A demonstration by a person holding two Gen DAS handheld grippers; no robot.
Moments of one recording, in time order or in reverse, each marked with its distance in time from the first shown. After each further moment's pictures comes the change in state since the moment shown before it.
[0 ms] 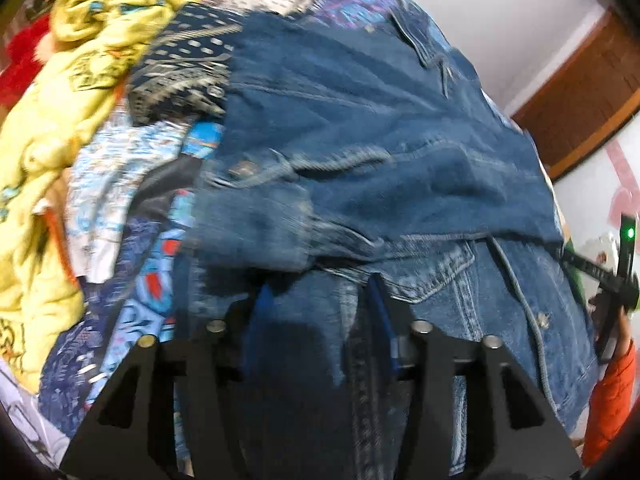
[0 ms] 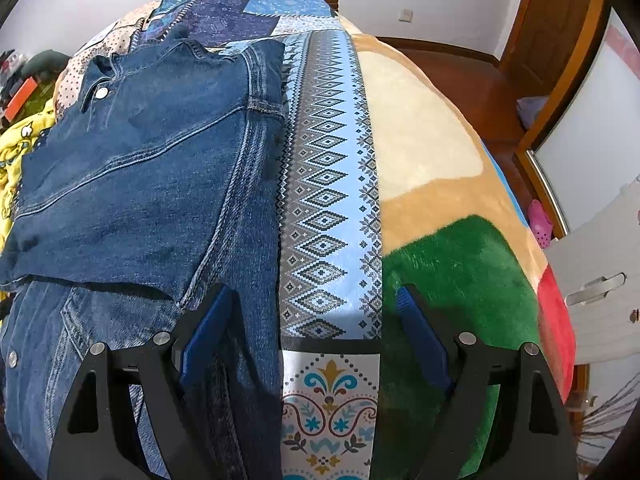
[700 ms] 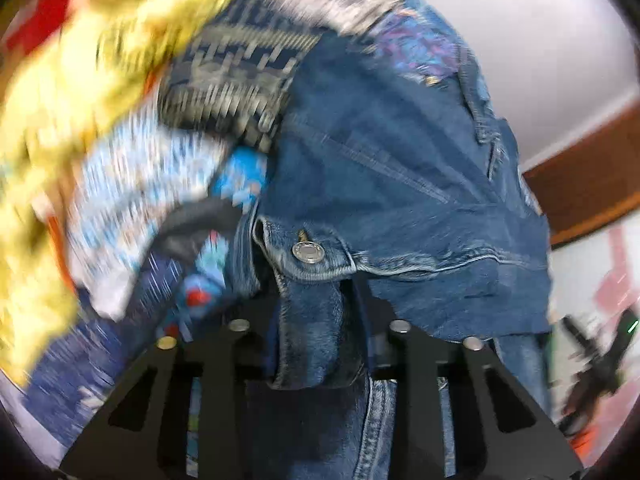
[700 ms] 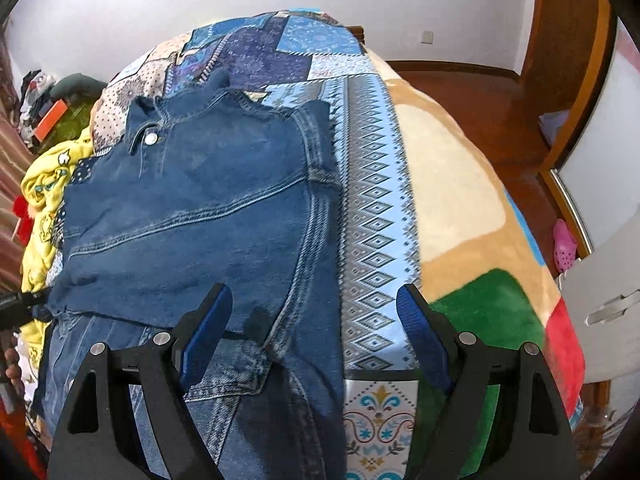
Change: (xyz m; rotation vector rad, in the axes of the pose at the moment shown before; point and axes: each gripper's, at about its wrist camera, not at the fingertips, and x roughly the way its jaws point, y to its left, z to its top) left arm 0.012 0.023 0.050 -0.147 -0.043 0.018; right arm -0.024 0.021 0.024 0.001 -0.075 0.114
